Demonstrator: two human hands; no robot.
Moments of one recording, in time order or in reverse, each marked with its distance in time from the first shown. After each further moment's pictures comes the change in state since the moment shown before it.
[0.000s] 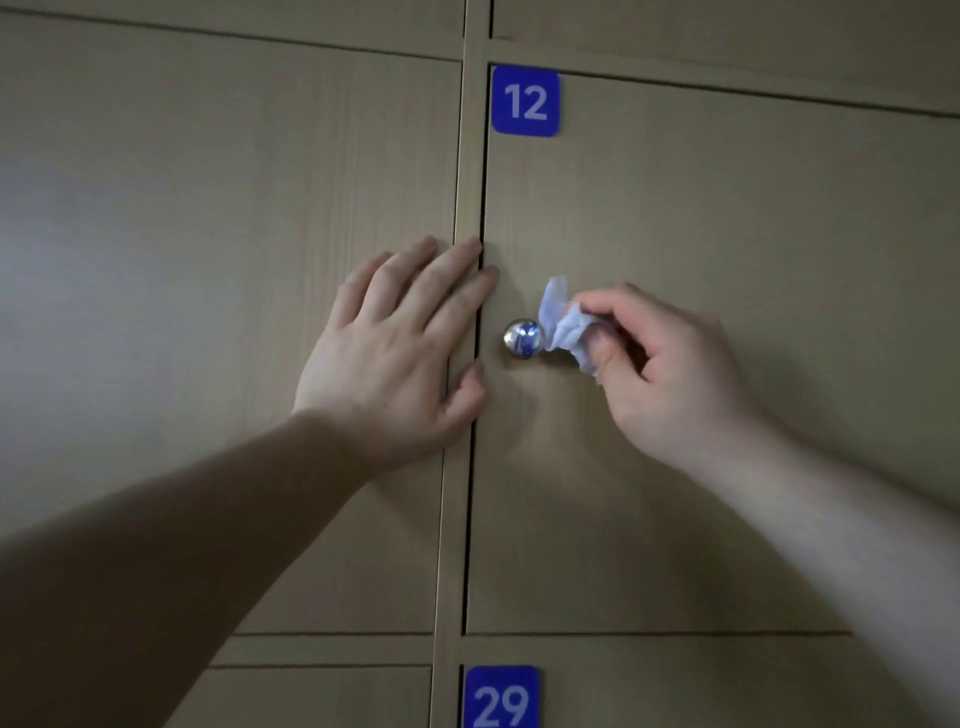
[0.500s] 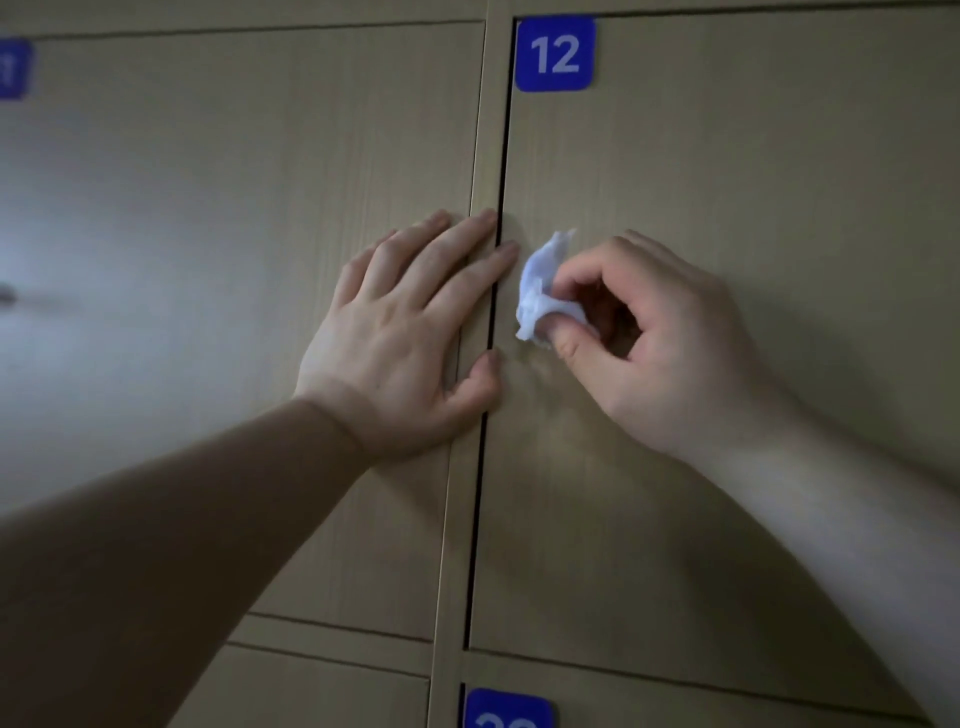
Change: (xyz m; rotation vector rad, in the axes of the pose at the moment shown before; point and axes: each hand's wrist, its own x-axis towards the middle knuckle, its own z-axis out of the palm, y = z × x) left_hand -0.003 0.003 0.001 0.007 -0.018 -0.039; right_hand 0.010 0.006 0.022 0.138 0.017 -0.233
